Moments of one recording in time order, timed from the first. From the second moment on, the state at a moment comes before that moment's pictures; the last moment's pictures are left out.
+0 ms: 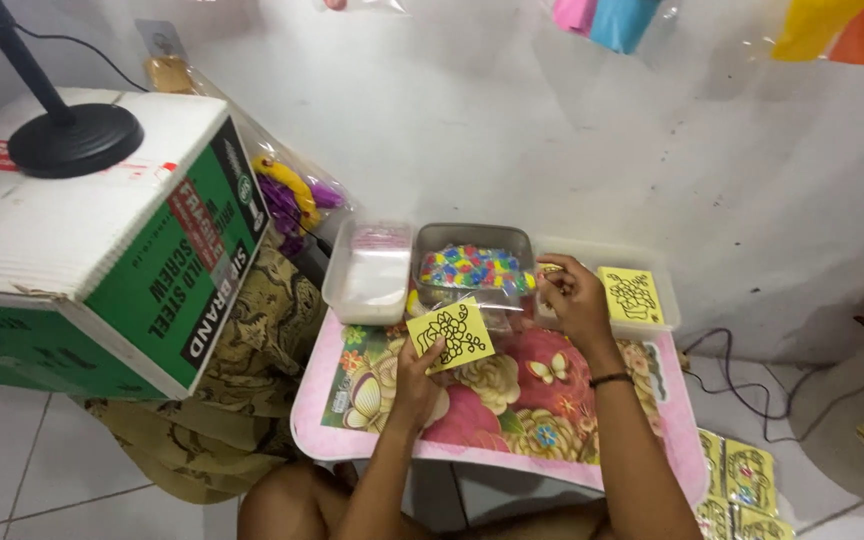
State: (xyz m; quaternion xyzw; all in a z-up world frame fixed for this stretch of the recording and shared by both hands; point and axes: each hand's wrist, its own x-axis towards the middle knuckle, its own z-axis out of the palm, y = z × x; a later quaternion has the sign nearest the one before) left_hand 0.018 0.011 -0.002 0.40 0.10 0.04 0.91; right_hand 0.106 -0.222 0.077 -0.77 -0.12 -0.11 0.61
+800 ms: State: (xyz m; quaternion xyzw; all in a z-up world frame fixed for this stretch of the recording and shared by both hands) left_hand 0.010 0.012 -0.020 0.56 -0.07 0.00 0.83; right_hand 0.044 -0.242 -0.005 -0.54 -0.09 -0.02 0.83
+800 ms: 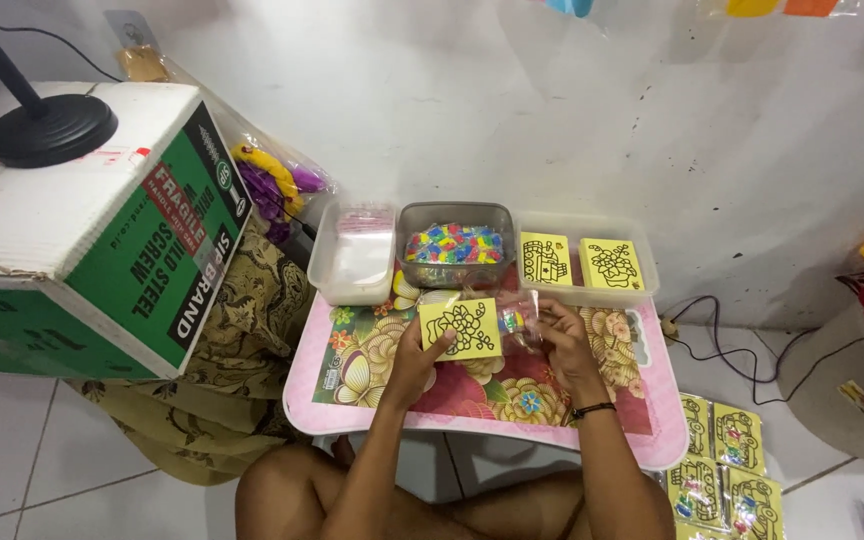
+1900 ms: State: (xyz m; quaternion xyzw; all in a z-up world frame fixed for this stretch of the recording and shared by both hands) left_hand 0.003 0.014 -0.006 0.58 -0.10 -0.05 0.80; right_hand 0.040 -0.222 -0.010 -0.67 -0.07 -0.04 0.74
